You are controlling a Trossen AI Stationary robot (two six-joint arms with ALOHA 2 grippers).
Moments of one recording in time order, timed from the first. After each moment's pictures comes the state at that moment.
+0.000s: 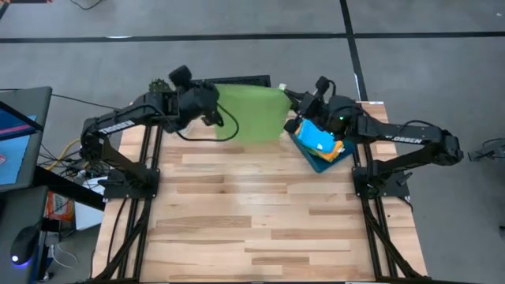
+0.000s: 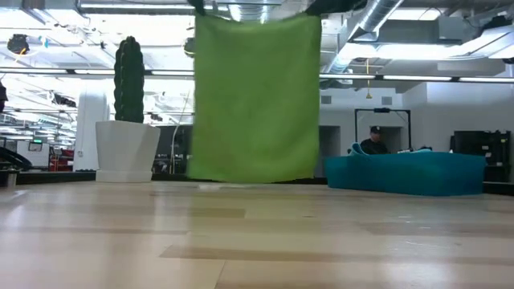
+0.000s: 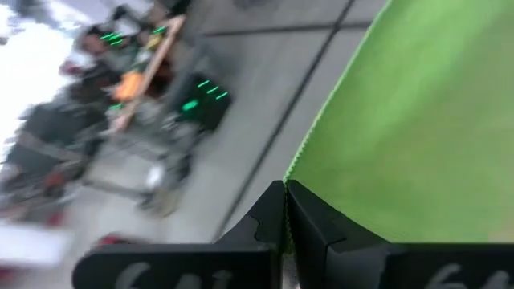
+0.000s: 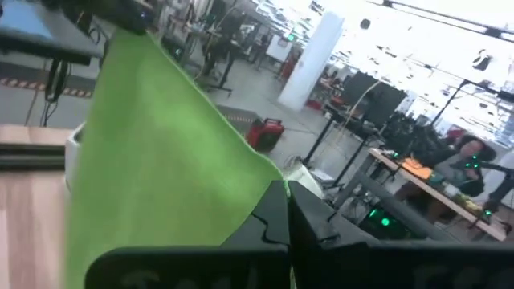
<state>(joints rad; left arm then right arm) 0.16 1.48 1.81 -1.11 -0.94 0.17 -0.20 1.18 1.05 0.10 0.51 -0.49</state>
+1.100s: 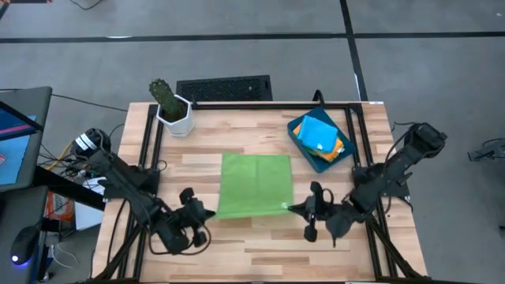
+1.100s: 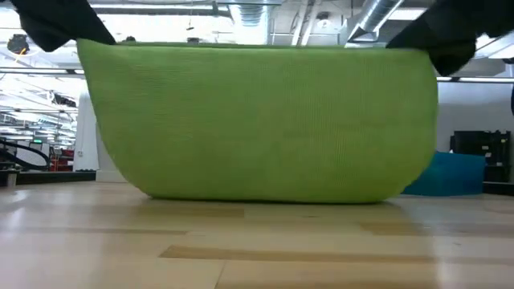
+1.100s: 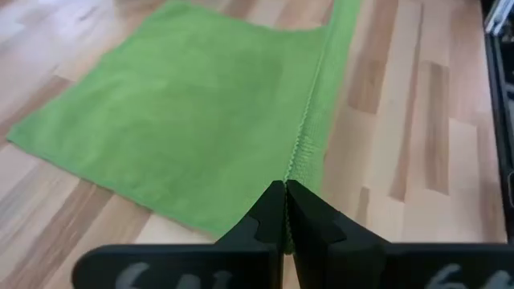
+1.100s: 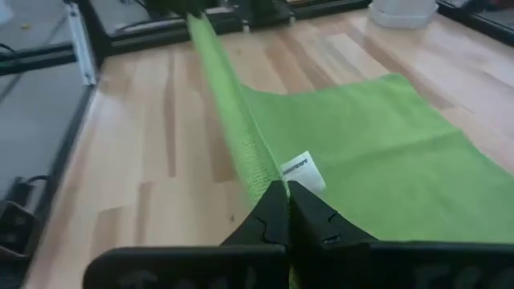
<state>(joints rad) -0.79 1.42 0.92 -0.53 -0.78 -1.01 0.73 1.39 0.69 0.02 0.77 0.58</state>
